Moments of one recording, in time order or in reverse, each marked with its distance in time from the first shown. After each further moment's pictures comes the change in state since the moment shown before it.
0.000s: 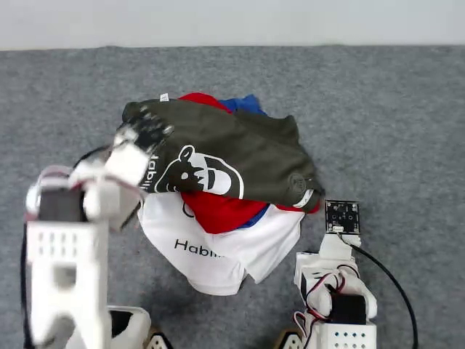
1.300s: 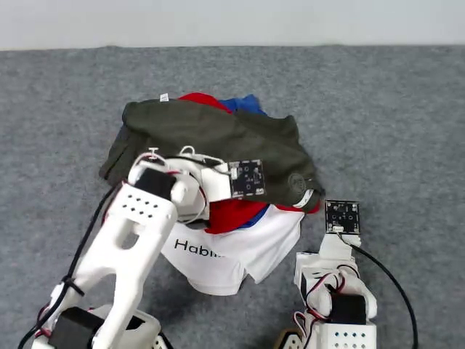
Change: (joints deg) left arm 18.8 14.1 18.9 -34.6 -24.1; right arm 0.0 0.0 0.0 0.0 0.0
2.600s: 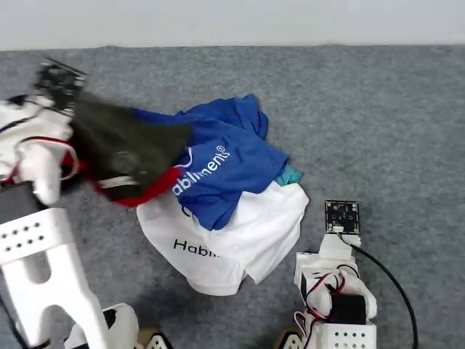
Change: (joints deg) left arm -45.4 -14.6 -14.0 -12.0 20.1; right arm 0.0 0.0 0.0 0.0 0.0
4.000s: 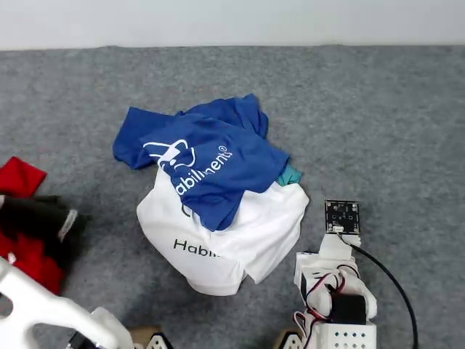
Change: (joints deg) left arm -33.6 -1.6 -0.2 9.9 -14.9; right arm 0.0 0.0 0.0 0.0 0.0
